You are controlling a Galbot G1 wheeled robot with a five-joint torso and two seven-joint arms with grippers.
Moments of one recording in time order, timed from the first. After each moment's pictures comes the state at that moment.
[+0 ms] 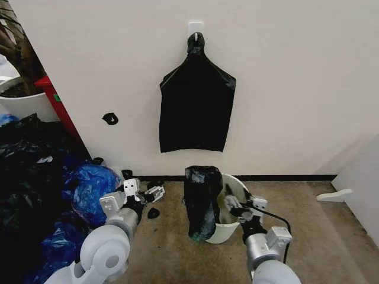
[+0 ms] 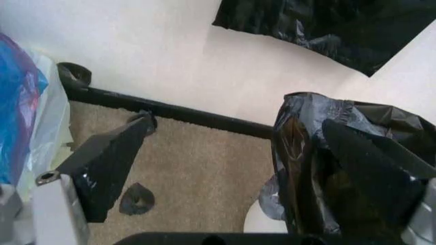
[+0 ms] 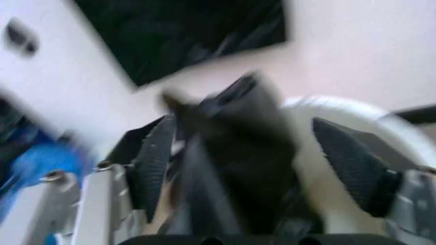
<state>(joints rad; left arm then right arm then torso) 1.28 -0.93 -0.19 -2.28 -1.06 0.35 -0.72 -1.38 0.97 0.02 2.29 0.81 -0.16 0.57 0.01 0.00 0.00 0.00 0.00</state>
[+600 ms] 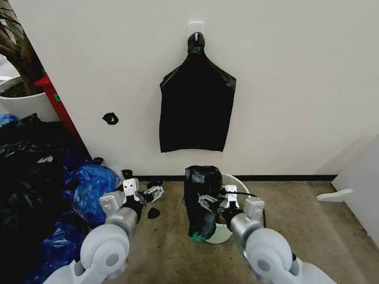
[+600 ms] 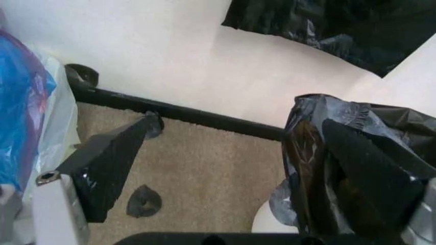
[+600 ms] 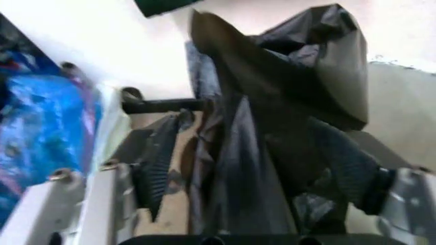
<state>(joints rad) 1.27 -0.92 -0.19 -2.26 -1.07 0.35 -0.72 -1.13 1.01 -0.08 2.16 0.93 -0.40 0.61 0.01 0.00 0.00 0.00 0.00</state>
